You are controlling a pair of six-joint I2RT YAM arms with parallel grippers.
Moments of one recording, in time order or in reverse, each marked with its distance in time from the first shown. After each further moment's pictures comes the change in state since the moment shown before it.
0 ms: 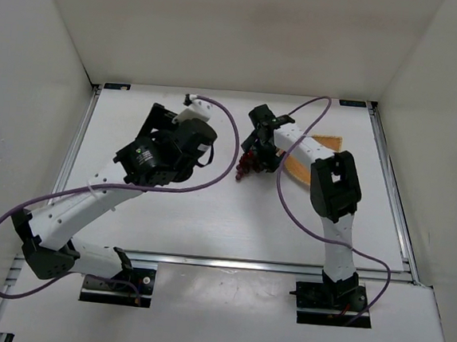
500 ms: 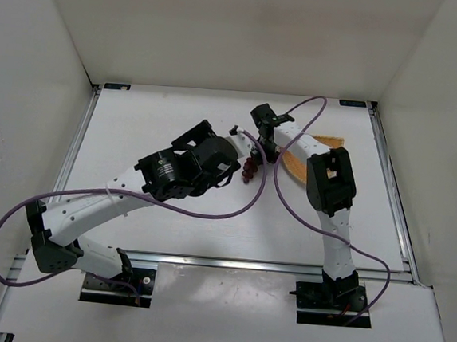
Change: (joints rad) left arm -0.168 0.051 -0.034 0.048 0.298 0.290; right arm -0.037 0.112 0.075 0.014 -0.059 -0.067
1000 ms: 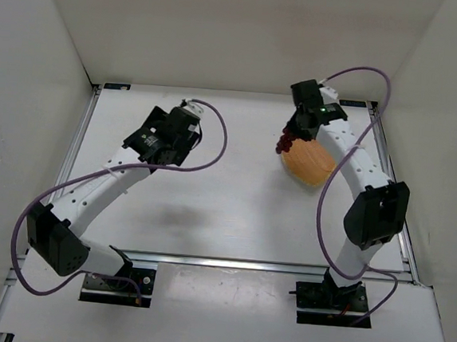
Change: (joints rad) left arm 0.417 0.007 -0.171 0.096 0.064 -0.066; right arm -0.056 -0.453 -0.118 0.013 0.192 -0.267
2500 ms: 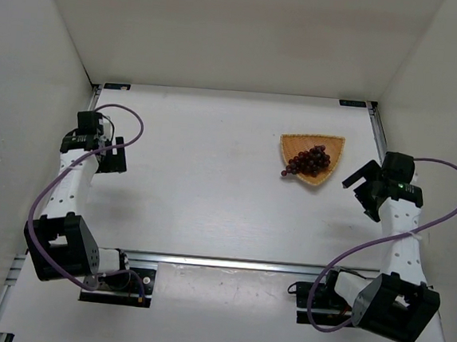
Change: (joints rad) left arm 0.855 -0.061 -0.271 0.032 0.539 -0.116; right arm -0.676 -0.707 -0.770 0.010 -0.315 -0.194
